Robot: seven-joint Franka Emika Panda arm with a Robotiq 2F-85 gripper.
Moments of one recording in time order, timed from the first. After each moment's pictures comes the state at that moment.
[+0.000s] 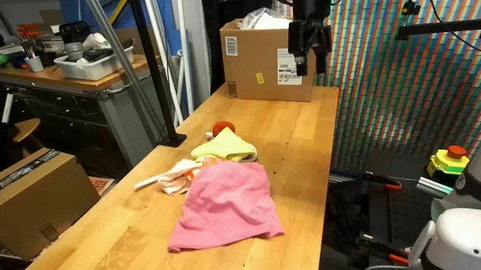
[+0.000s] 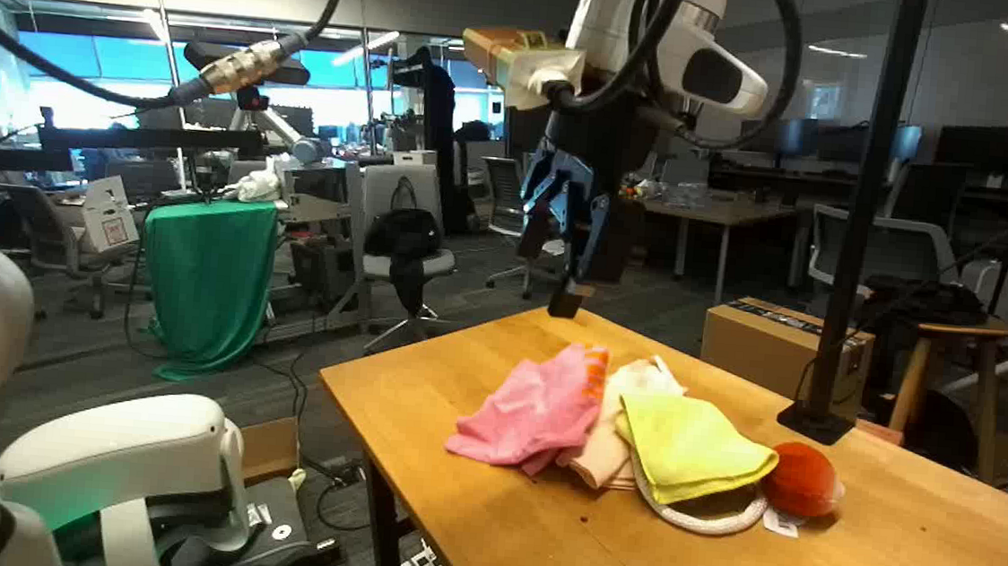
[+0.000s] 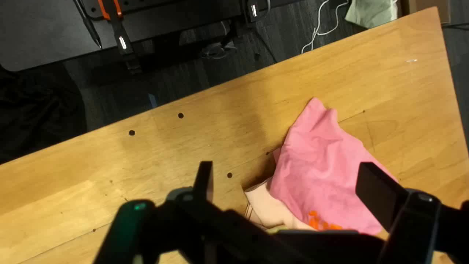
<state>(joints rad) -0.02 -0.37 -0.14 -2.32 0.20 1.76 0.03</state>
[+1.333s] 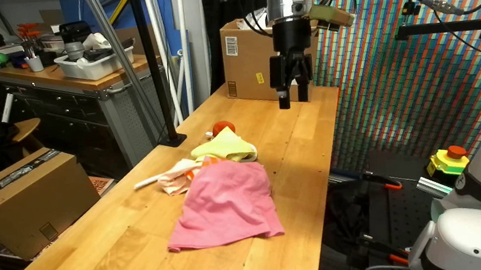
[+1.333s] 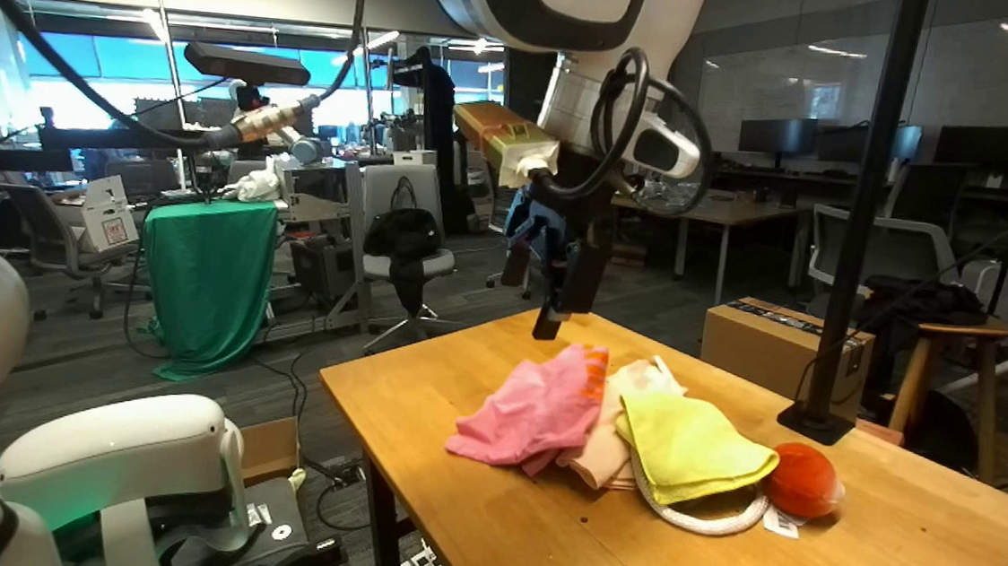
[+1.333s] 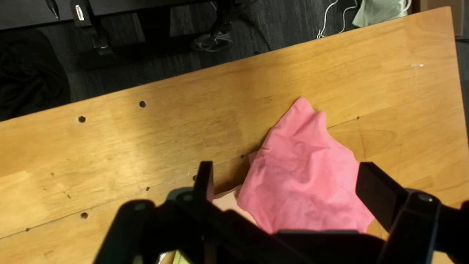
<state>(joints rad) 0.00 -0.28 -0.02 -2.37 0.26 1.91 0.03</state>
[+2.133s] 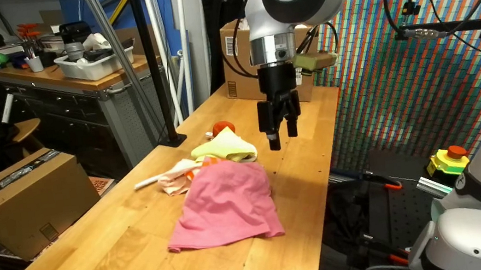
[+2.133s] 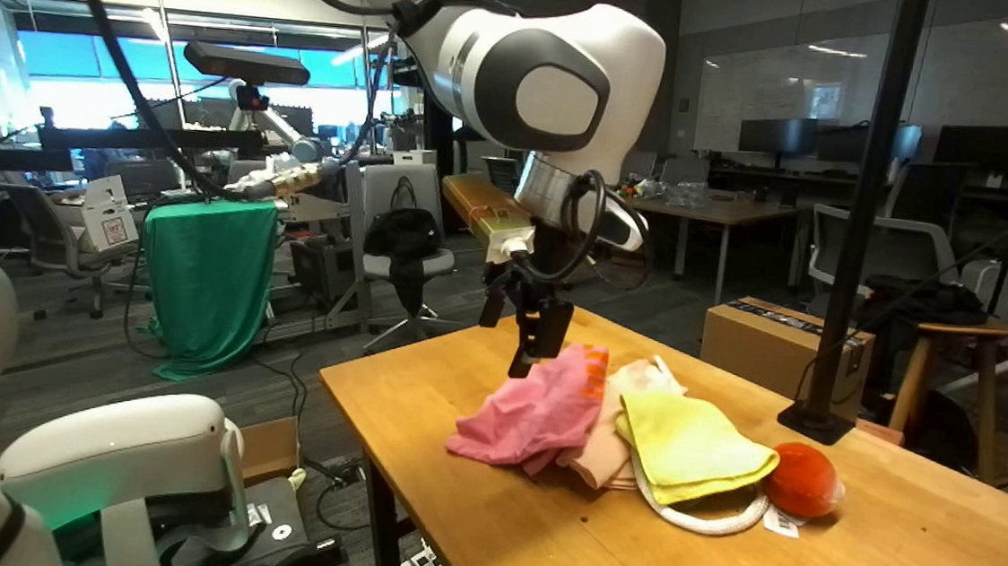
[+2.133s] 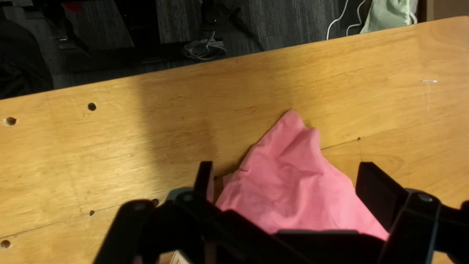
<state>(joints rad) 0.06 -0.13 0.05 -2.39 0.30 2.05 0.03</state>
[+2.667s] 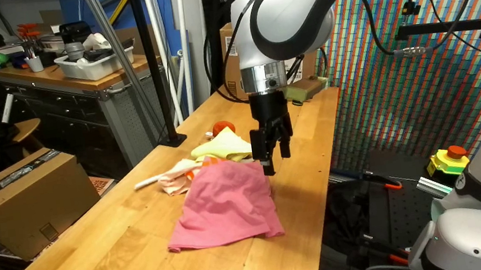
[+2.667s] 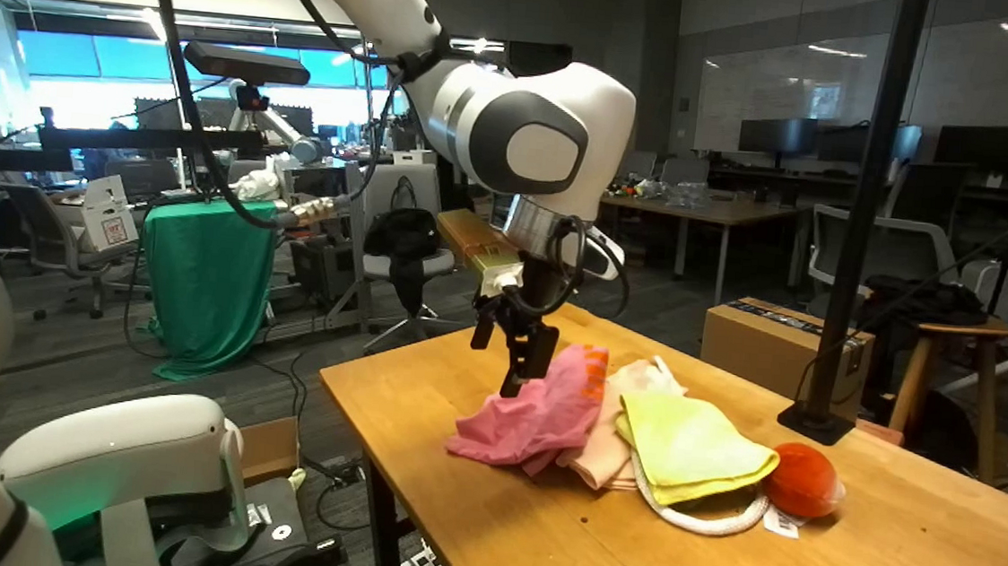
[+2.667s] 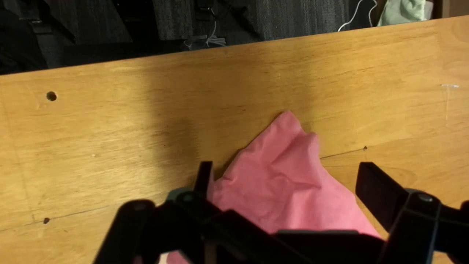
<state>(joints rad) 0.10 -0.02 0.09 -2.39 0.30 2.15 0.05</state>
